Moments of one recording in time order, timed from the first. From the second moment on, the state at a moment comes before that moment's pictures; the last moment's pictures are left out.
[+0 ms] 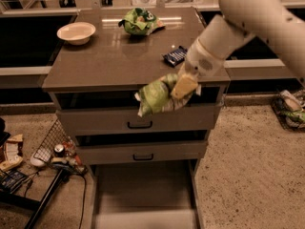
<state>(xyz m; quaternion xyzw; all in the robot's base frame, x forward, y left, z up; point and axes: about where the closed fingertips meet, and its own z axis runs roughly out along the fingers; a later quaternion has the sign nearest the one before) 0.559 -0.079 0.843 -0.60 0.76 0.19 0.17</state>
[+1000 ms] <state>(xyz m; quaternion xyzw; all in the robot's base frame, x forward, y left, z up) 0.698 -0.046 0.997 -0.57 0.73 0.10 0.36</state>
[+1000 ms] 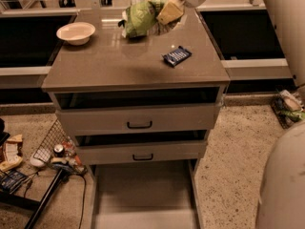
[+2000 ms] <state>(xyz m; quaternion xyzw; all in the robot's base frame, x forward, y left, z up) 0.753 -0.021 0.910 -0.58 0.69 0.17 0.40</state>
